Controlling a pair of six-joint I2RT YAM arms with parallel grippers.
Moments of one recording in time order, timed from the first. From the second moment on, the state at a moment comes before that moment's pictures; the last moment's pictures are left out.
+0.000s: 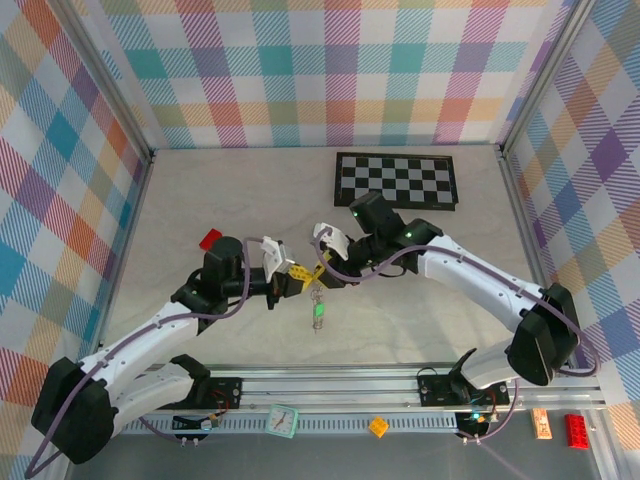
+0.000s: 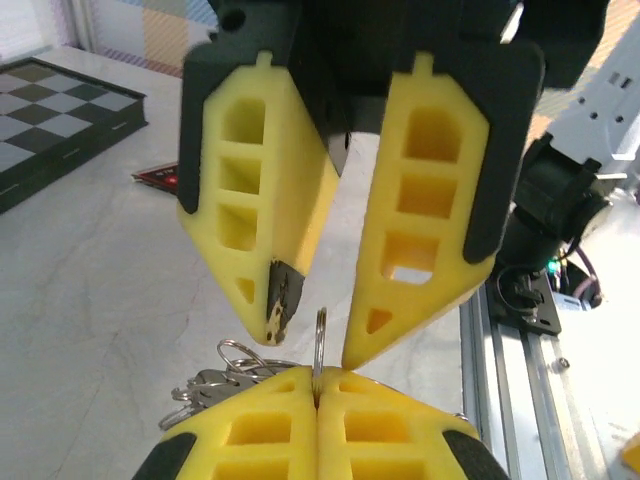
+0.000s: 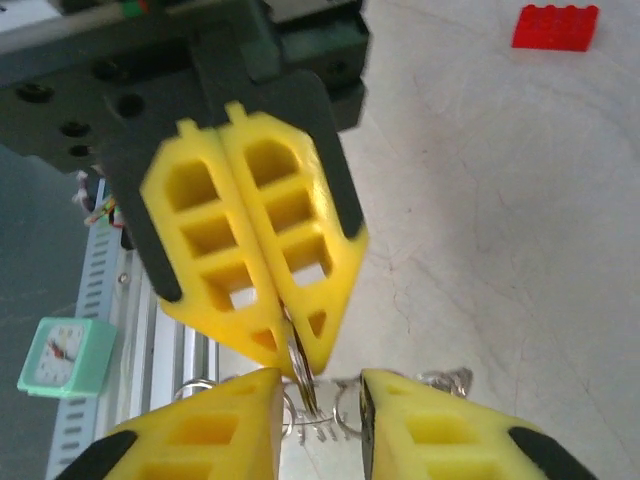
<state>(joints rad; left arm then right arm) -0.56 0.97 0.54 0.10 0.74 0.06 0.76 1.42 1.18 -0.62 -0.66 -0.35</state>
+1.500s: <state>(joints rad) -0.60 1.27 1.25 -1.08 0.34 -1.39 0.93 1.50 0.70 0.51 -0.42 -0.22</state>
